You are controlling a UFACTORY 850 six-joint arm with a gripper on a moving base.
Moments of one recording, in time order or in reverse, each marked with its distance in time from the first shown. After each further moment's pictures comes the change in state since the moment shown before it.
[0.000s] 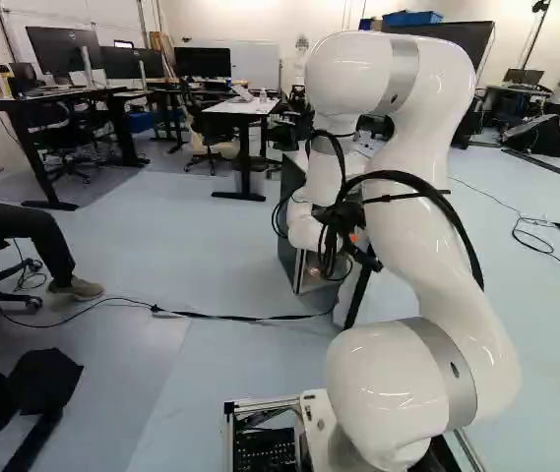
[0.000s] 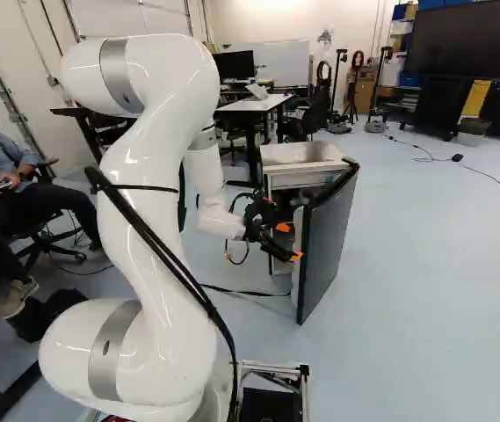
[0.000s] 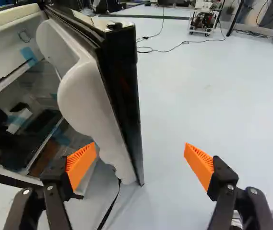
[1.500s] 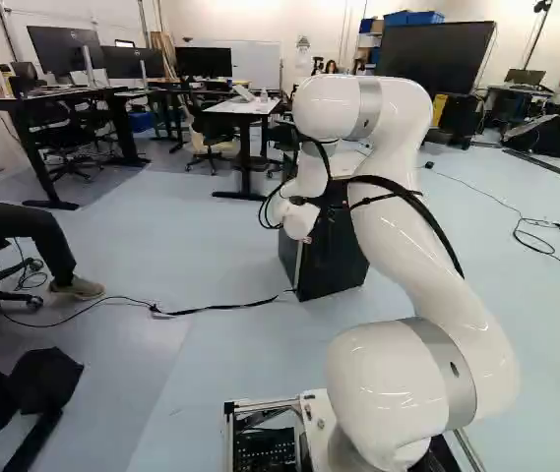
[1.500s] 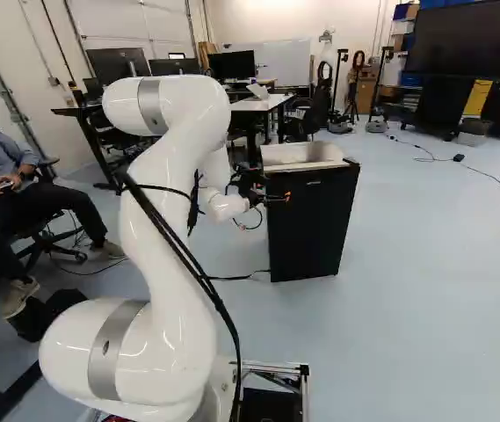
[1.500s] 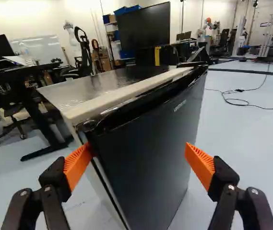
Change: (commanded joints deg) arm -0.3 -10.4 -18.0 -31.9 11.4 0.0
